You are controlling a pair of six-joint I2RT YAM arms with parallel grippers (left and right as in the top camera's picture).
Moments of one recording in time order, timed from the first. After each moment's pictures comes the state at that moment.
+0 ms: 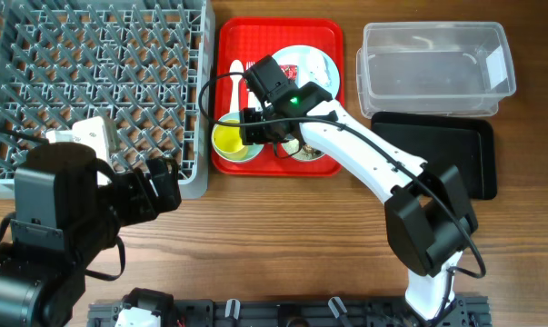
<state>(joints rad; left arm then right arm) -0.23 0.95 1.53 -1.40 -0.03 -0.46 0.67 2.01 1.60 -0.73 -0.19 0.54</state>
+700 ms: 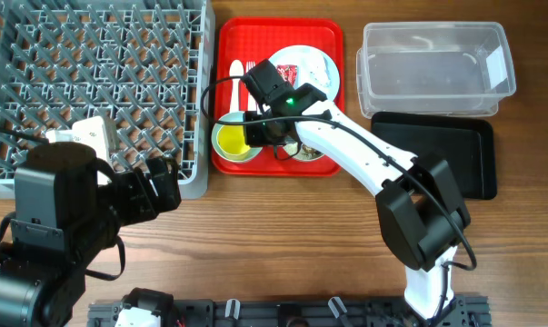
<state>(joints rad) -0.23 0.95 1.53 -1.40 -0.03 -0.46 0.67 2.05 1.60 -0.74 -0.15 0.56</state>
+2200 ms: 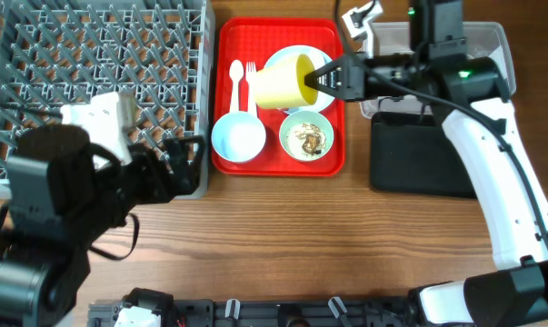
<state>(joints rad) -0.23 0.99 1.53 -1.20 0.23 -0.46 0.19 1.60 1.58 -0.80 -1.09 0.25</state>
